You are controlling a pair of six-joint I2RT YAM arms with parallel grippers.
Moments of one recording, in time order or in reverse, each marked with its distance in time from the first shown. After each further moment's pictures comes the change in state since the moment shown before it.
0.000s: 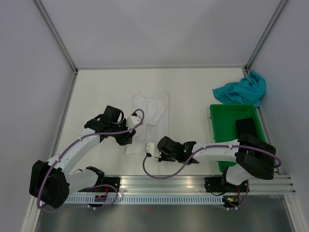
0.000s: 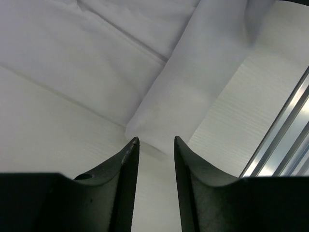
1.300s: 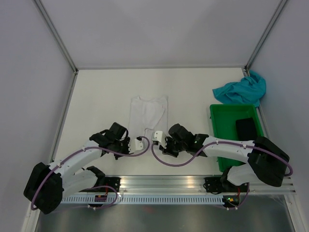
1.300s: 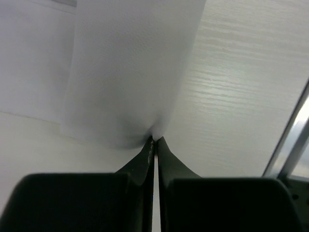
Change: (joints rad) left arm -0.146 -0.100 -0.272 0.102 -0.128 0.270; right arm -0.211 -0.121 -0.044 0.050 -0.420 0.086
